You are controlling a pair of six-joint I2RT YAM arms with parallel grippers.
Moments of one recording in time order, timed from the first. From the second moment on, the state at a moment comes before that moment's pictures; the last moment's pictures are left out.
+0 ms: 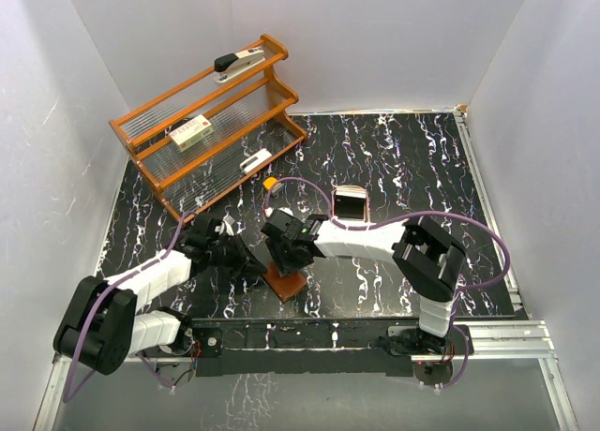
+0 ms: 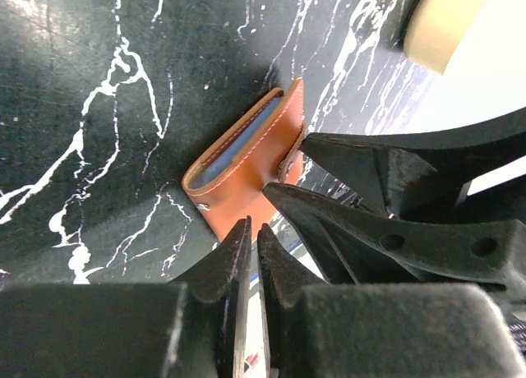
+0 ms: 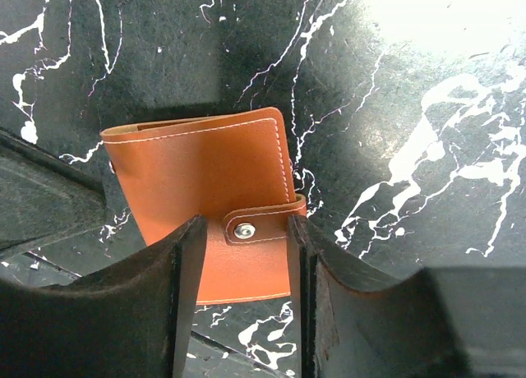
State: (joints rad) left arm -0.38 1.19 0.41 -0.20 0.58 -0.98; right arm 1.05 1.83 1.22 -0.55 0.05 0.57
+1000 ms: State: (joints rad) left arm -0.40 1.37 0.40 -0.09 0.57 -0.93; right arm 1.09 1.83 1.25 -0.61 0.22 0.55
